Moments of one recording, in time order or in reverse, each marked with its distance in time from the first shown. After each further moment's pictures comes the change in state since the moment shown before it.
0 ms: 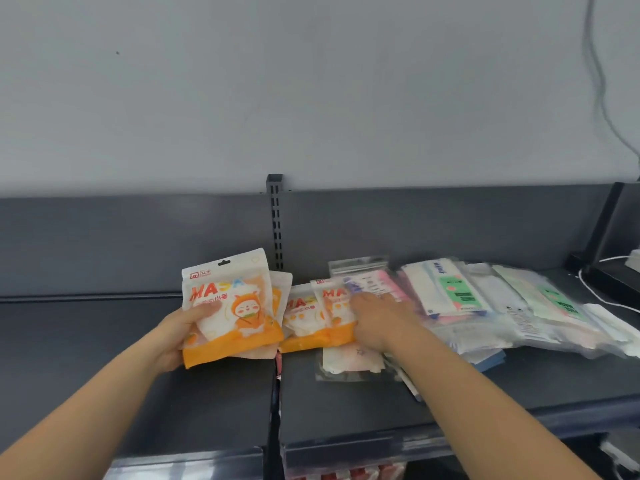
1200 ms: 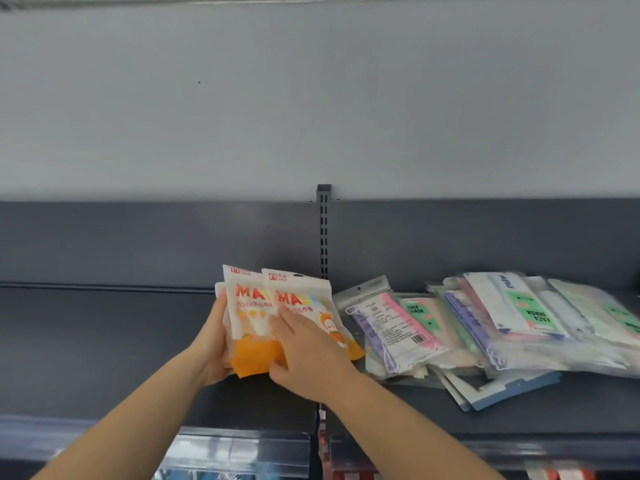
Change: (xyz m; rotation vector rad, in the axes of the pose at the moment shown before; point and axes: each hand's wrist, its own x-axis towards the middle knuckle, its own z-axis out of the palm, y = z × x) left_hand -0.057 -0.006 -0.003 -0.044 0.024 -0.030; right_hand -0.042 -0.147 0.033 0.246 0.267 -0.635
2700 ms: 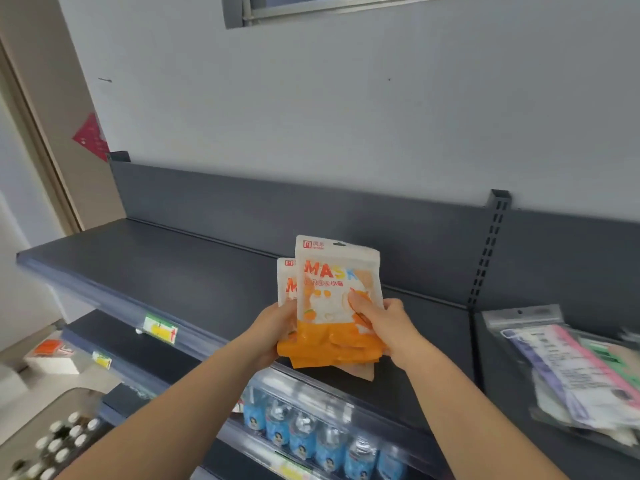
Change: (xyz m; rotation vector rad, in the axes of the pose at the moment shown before) left_hand -0.081 0.007 -0.146 -0.050 0.106 0.251; right_hand 0.113 -0.080 0.058 1.120 -0.067 0.628
